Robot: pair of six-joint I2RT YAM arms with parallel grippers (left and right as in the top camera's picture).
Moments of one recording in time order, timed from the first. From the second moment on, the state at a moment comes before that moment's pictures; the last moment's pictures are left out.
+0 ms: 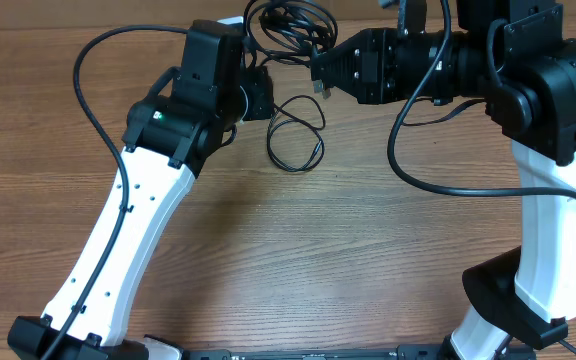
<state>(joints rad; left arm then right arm) -0.38 1.58 1.65 -0.82 0.02 -0.44 0.39 1.88 2.77 -1.54 -0.66 0.38</state>
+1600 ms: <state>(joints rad) -0.35 1.58 1.65 -0.90 -0.01 -0.46 0.26 1.88 2.77 -1.62 -0.28 0.50</state>
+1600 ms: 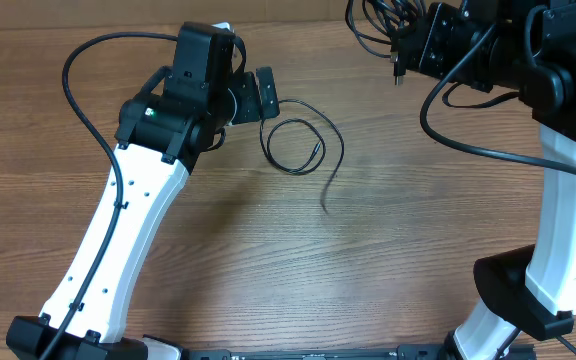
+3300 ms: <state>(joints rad) -0.35 1.34 1.66 -0.84 0.30 -0.28 0.34 1.90 2.61 -1.52 -0.93 0.47</state>
